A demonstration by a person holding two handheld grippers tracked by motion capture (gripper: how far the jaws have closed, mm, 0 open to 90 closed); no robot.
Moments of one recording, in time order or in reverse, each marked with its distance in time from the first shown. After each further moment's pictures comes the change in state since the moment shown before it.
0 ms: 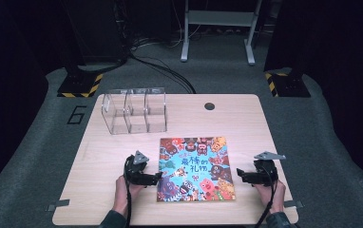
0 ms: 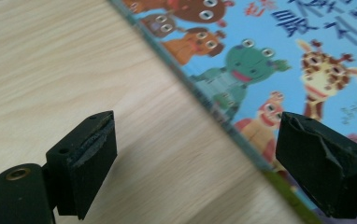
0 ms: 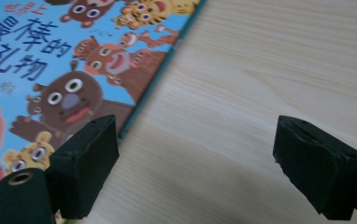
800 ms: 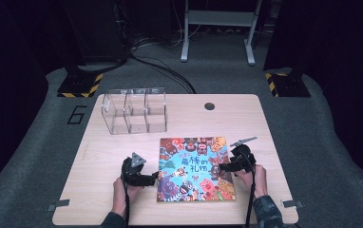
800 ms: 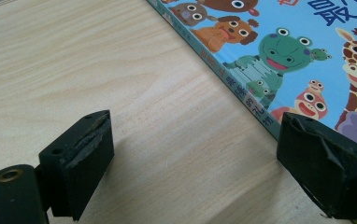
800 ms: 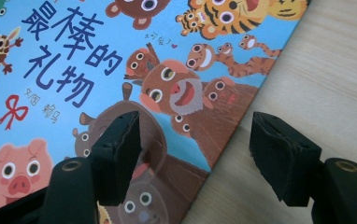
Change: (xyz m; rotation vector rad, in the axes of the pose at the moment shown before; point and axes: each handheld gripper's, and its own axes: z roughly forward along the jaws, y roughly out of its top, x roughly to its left) left arm 0.003 -0.010 0.002 -0.030 0.072 -0.002; right arm 0.026 0.050 0.054 0.250 0.164 -0.043
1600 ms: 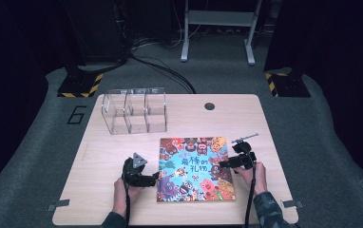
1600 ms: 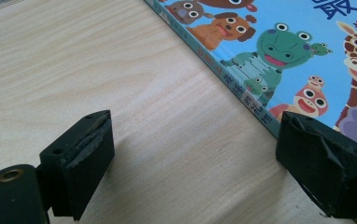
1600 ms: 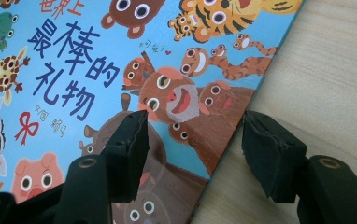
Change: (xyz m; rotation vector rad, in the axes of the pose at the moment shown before) left arm -0.003 0.000 0.001 0.013 0.010 0.028; right arm -0.010 0.006 0.003 0.025 0.056 0.091
